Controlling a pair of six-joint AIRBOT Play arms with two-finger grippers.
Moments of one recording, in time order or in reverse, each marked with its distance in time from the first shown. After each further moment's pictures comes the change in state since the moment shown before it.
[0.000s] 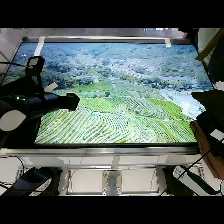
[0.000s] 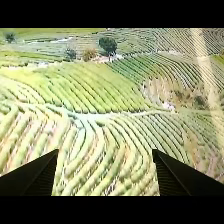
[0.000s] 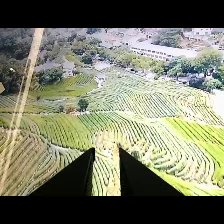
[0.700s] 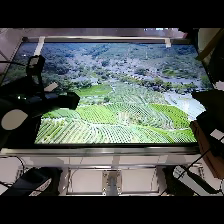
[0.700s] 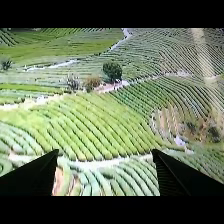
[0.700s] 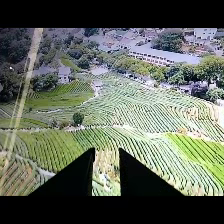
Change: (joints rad) left arm 0.000 -0.018 0.000 0.026 0.023 0.000; right arm 0.003 -0.010 -0.005 -0.003 -0.007 -0.010
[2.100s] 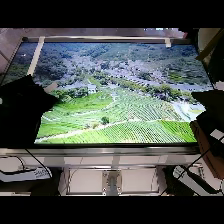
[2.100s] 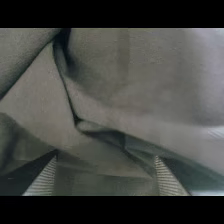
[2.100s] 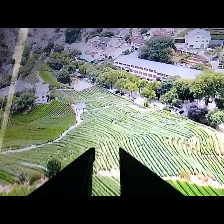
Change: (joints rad) left arm 1.036 -0.661 0.000 -0.066 0.410 0.000; right arm 0.000 0.000 -0.002 -0.066 -0.004 0.000
